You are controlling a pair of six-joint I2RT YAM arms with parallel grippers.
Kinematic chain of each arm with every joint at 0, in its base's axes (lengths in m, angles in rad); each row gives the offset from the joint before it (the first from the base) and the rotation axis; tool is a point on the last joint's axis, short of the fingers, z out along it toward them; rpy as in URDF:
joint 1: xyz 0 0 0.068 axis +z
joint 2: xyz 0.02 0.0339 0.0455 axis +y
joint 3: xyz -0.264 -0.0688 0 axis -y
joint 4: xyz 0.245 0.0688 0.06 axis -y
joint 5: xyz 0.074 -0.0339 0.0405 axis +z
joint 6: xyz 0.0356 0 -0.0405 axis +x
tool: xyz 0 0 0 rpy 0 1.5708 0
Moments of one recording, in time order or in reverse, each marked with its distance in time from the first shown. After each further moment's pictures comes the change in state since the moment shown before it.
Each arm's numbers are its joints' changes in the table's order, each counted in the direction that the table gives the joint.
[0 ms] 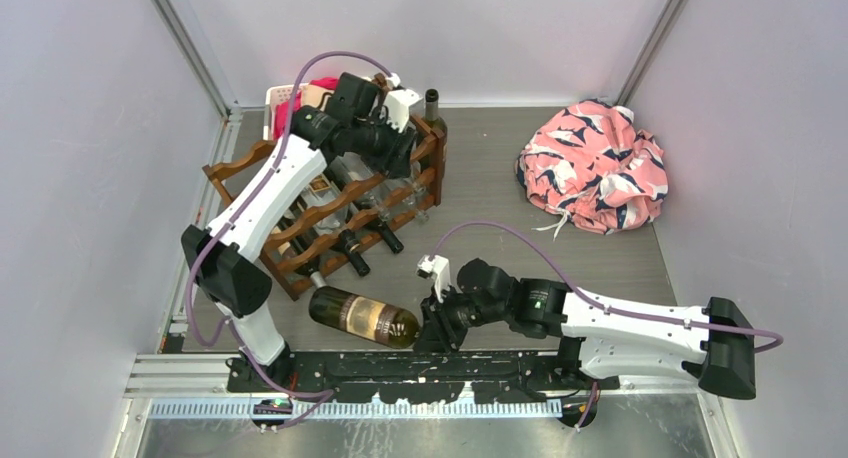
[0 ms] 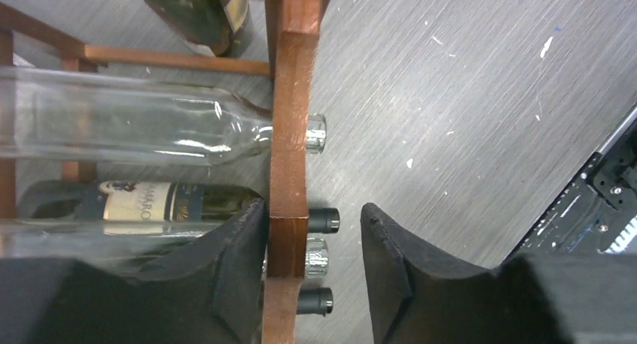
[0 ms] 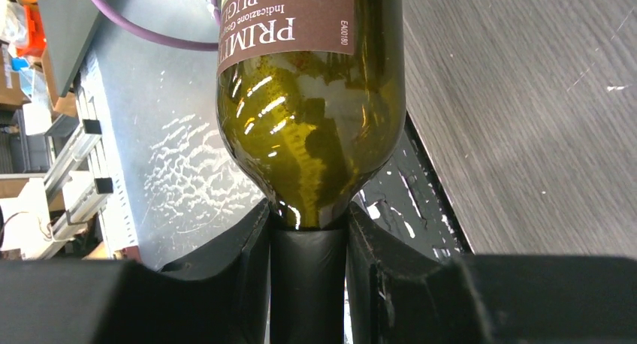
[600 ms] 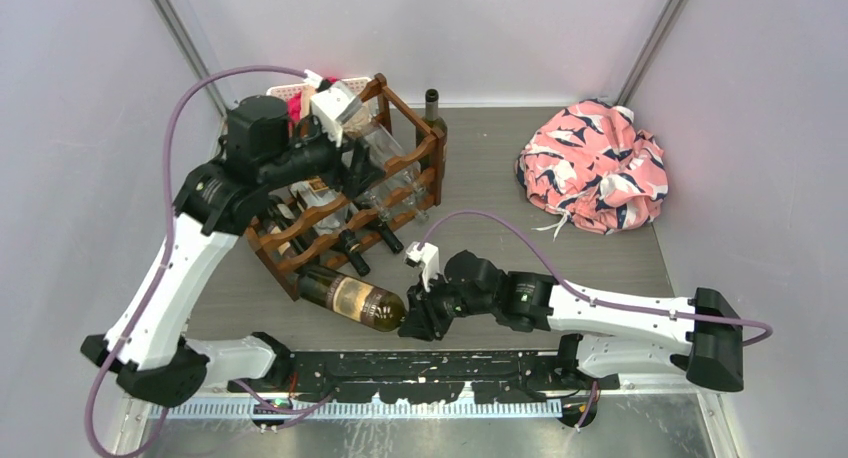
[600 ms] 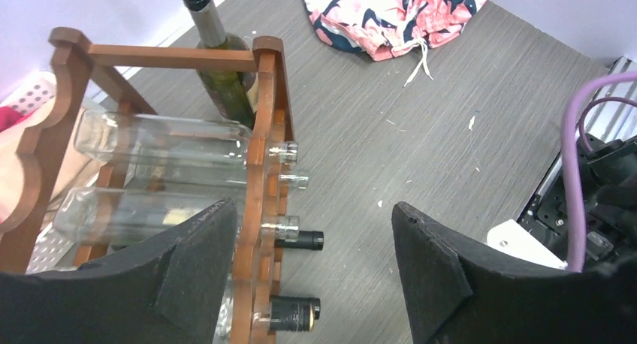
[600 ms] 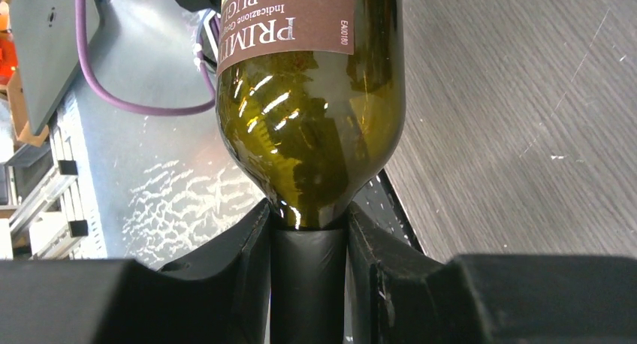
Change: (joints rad) left arm -0.025 -0.507 -0.206 0.171 -0.004 -0.067; right arm 0.011 0.088 0.077 0.064 -0.091 -0.043
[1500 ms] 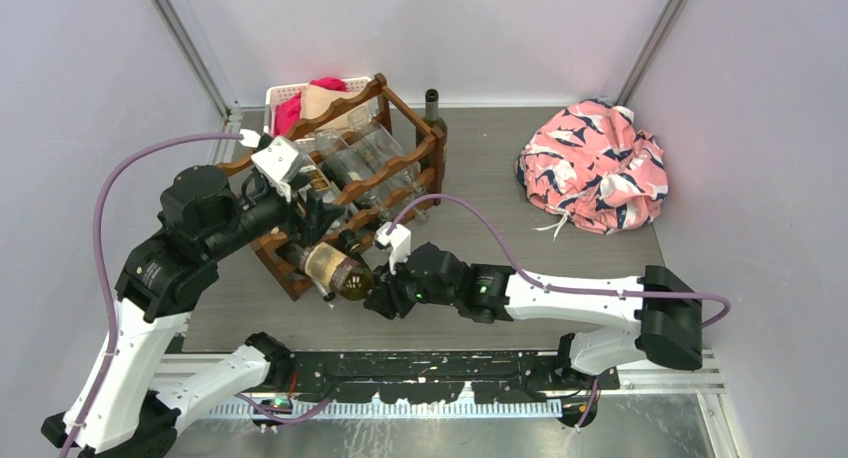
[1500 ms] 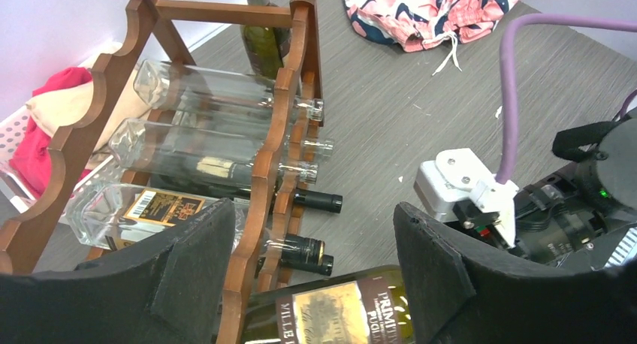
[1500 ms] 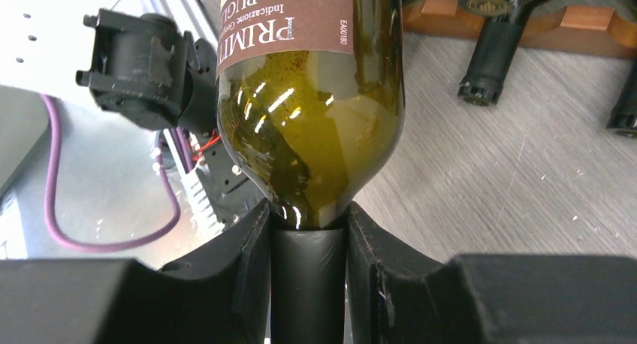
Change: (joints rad) left arm 0.000 -0.397 -0.272 -0.011 0.129 0.005; right arm 0.026 0.238 0.147 0.167 -0.212 -0.029
